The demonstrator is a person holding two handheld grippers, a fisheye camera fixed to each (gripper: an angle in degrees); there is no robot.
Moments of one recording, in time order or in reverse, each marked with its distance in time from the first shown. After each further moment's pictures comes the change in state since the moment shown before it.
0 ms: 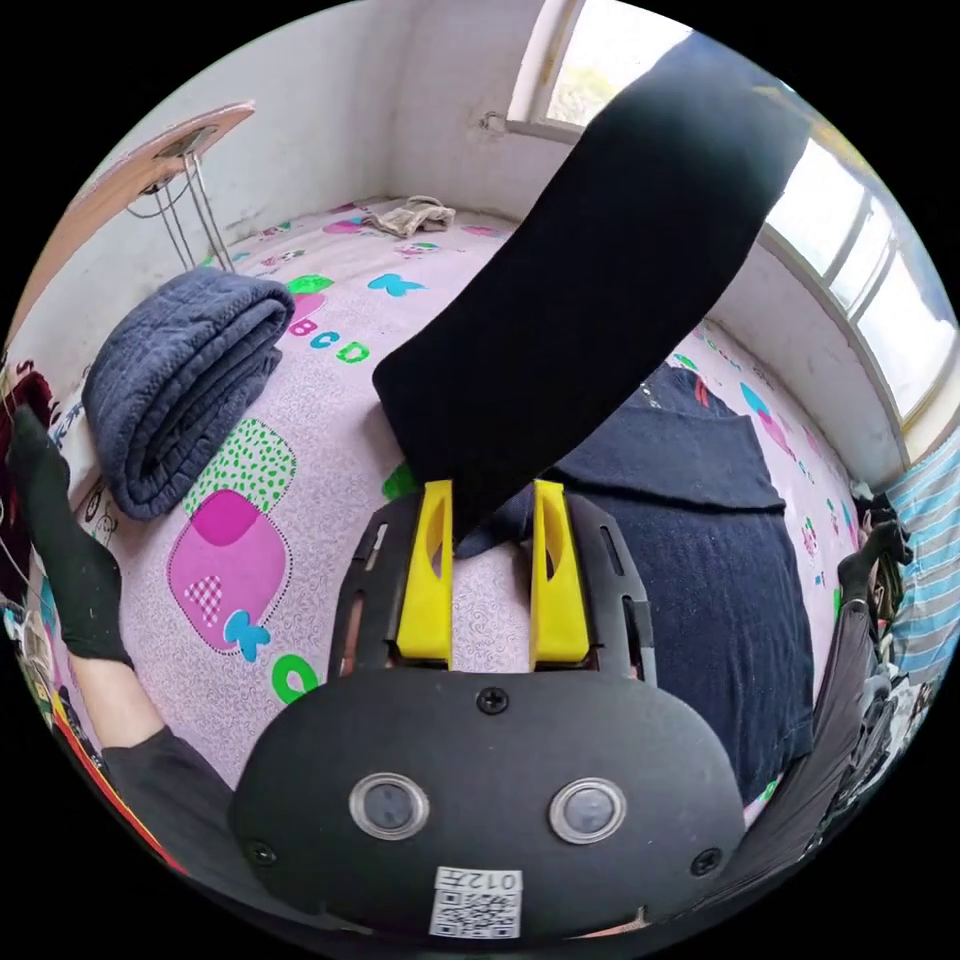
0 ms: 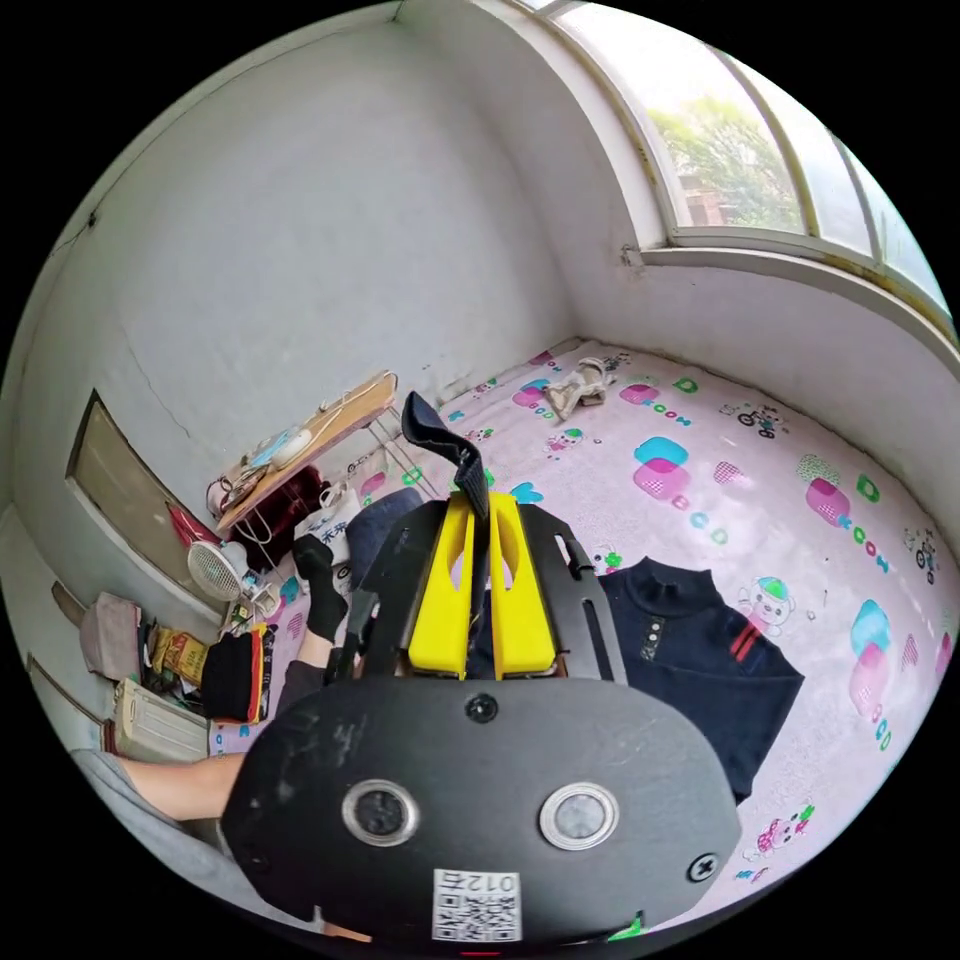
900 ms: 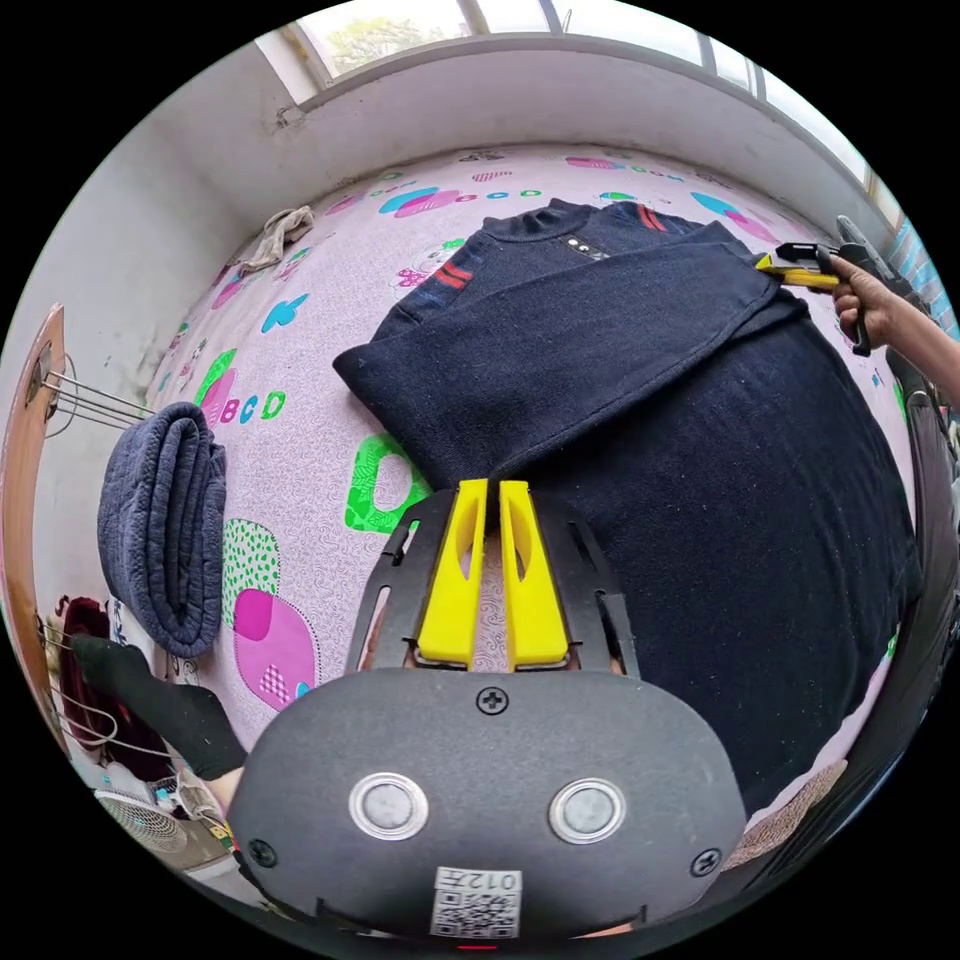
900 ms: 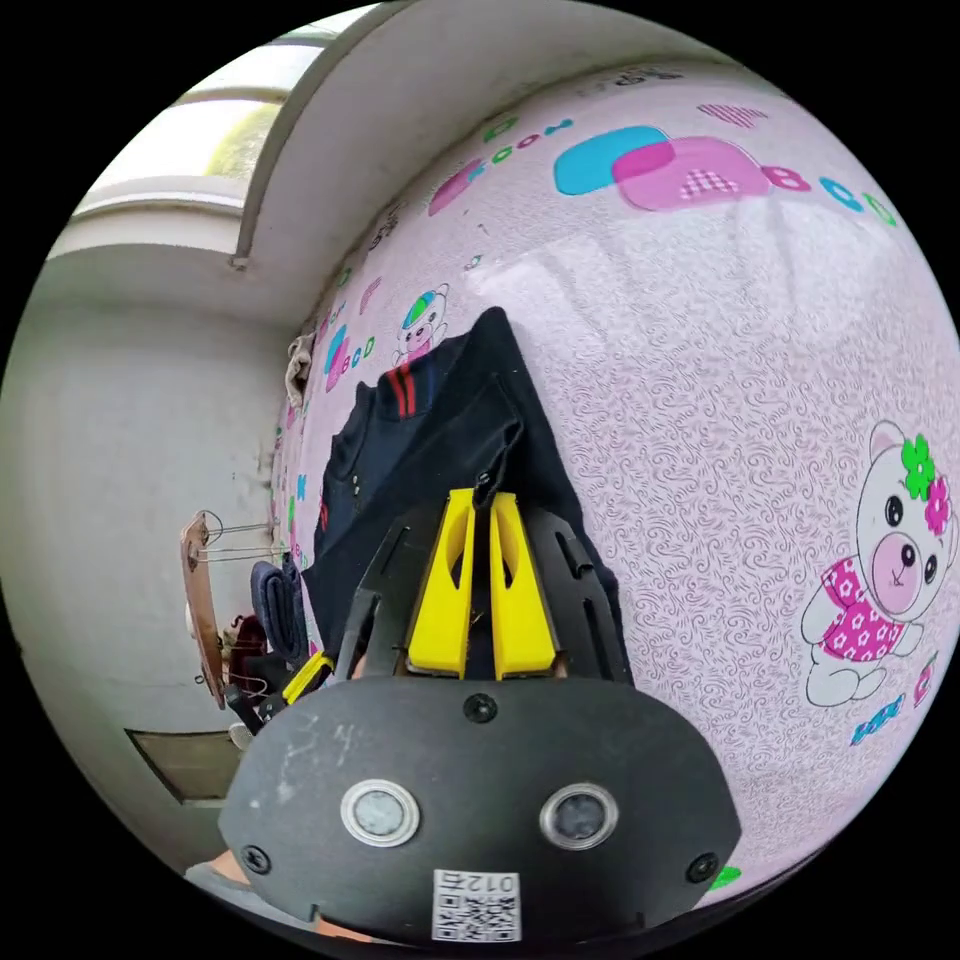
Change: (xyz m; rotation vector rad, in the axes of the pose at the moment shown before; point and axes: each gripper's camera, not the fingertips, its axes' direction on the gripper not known) left arm 0.091 -0.017 0.094 -0.204 -0.143 0.458; right arm 0.520 0.178 -0.185 -0.087 0.069 0.916
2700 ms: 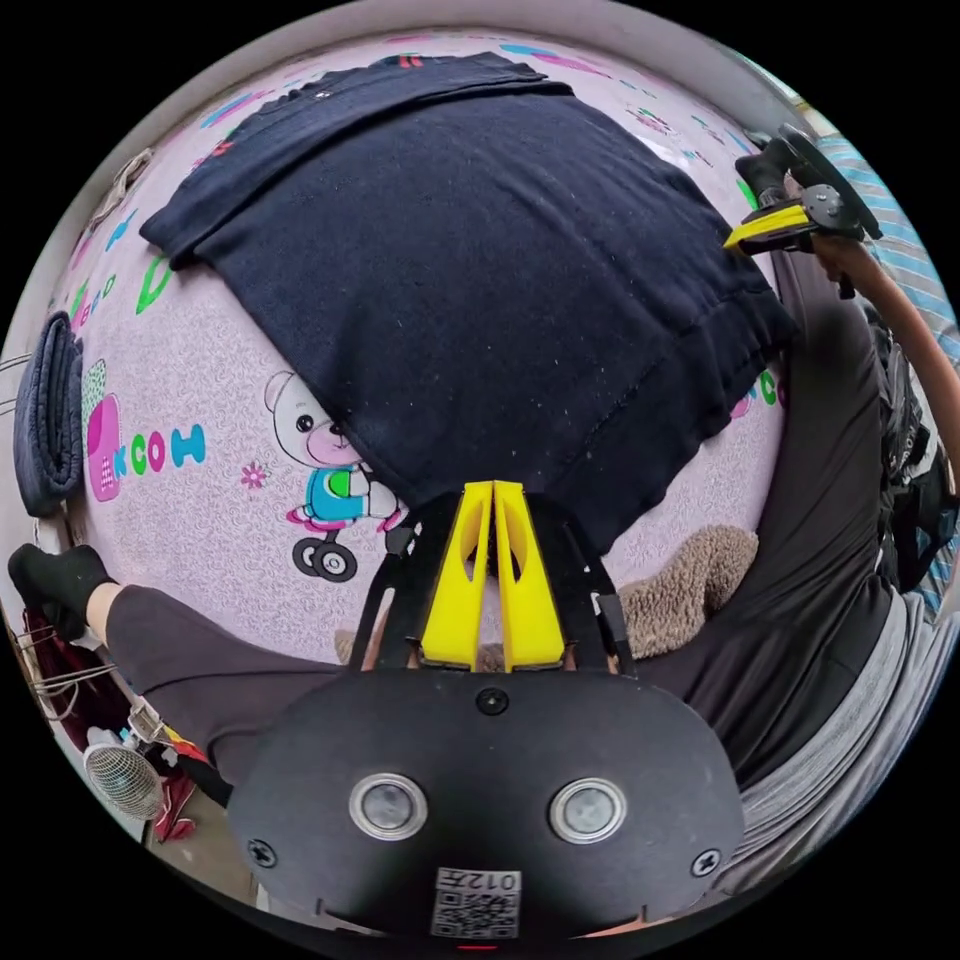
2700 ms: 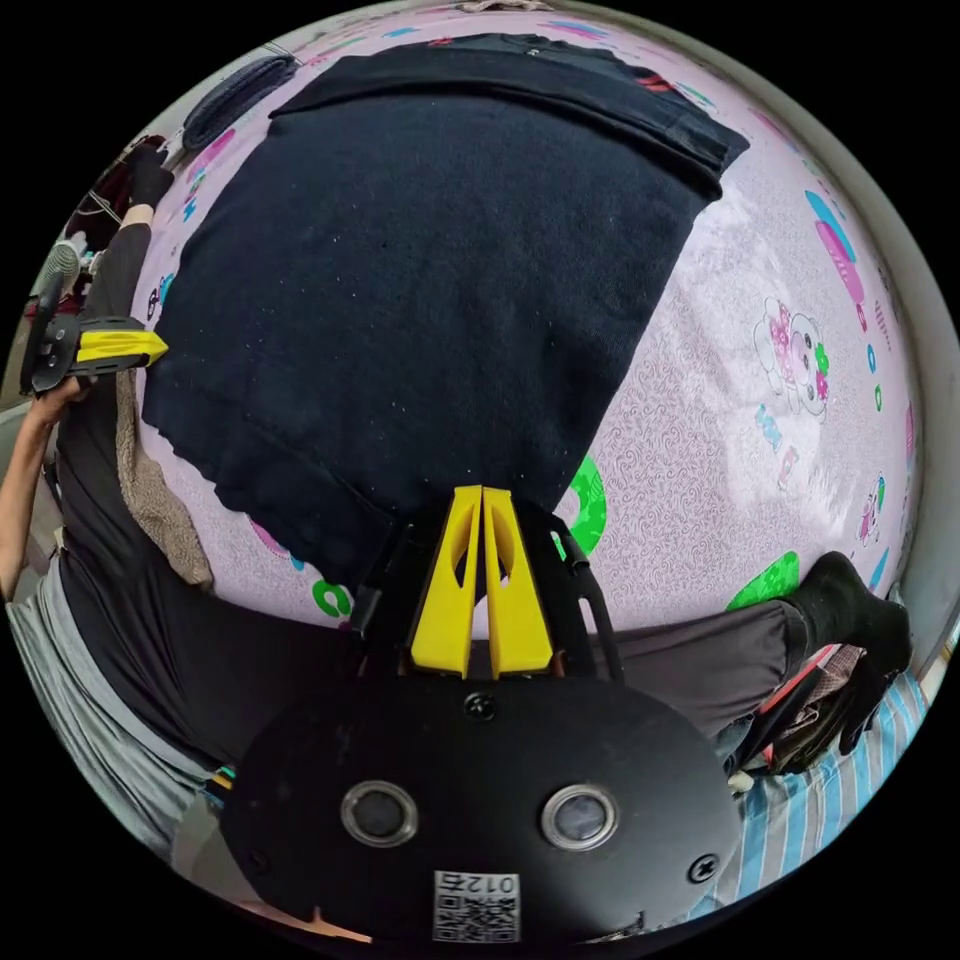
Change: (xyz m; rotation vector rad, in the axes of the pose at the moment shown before) left arm 0.118 0.044 0.008 -0.420 0.309 0.178; right arm -0.361 0.518 0.011 -0.721 0.704 -0.873
